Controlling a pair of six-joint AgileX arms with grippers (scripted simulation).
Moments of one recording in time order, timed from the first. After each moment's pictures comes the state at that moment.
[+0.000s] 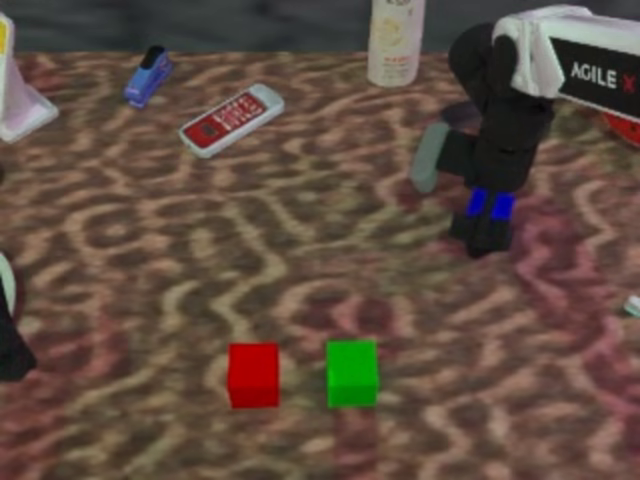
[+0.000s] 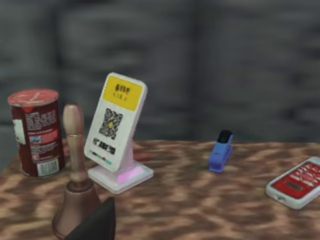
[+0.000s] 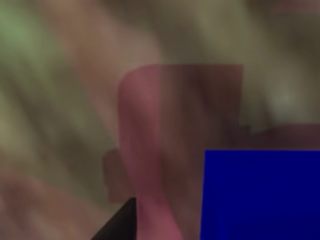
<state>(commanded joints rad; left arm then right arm) 0.02 0.00 0.00 0.00 0.00 0.00 0.31 2.52 2.01 -1.06 0.01 -0.88</state>
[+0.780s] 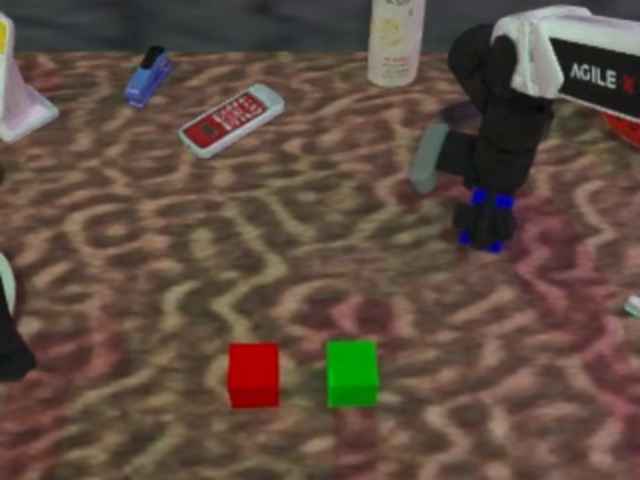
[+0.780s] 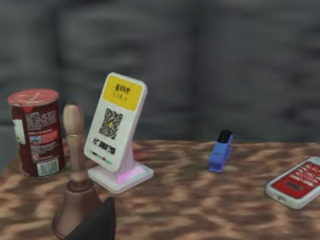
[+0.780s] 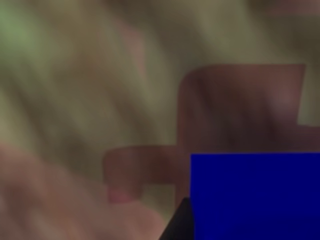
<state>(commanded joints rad) 0.02 0.00 0.00 0.00 0.00 0.00 0.31 2.52 2.01 -1.06 0.01 -0.88</state>
